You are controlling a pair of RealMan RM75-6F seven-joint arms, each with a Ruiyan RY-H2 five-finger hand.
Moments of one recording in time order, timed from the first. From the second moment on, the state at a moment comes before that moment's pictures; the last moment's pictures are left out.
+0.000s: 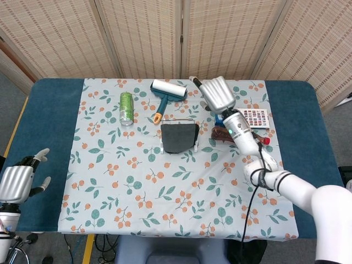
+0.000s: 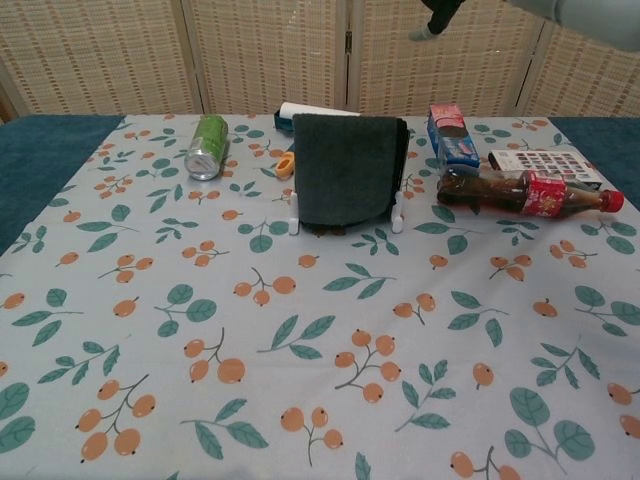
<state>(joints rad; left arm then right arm) -0.24 -1.11 -0.11 -1.61 1.39 1.37 0.10 1.05 -1.50 0.31 -1.01 -1.23 0.90 -0.21</state>
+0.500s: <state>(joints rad) -0.26 -1.11 -0.13 -1.61 1.35 1.34 0.14 0.52 -1.05 0.13 -1.62 -1.28 1.36 -0.26</state>
